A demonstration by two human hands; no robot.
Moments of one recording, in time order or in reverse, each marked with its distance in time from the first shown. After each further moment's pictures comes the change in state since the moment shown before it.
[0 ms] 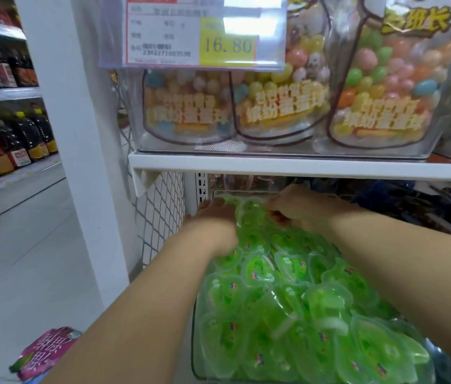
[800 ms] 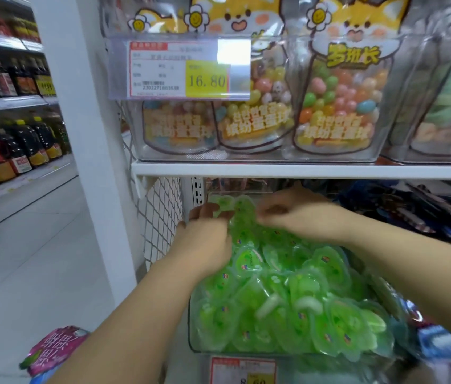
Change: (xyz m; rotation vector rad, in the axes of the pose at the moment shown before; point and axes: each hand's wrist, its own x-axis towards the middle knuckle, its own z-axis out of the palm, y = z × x) left_hand -0.045 0.003 0.006 -0.001 0.183 0.057; right_hand -0.096 -0.014 -0.030 -0.620 -0.089 -0.487
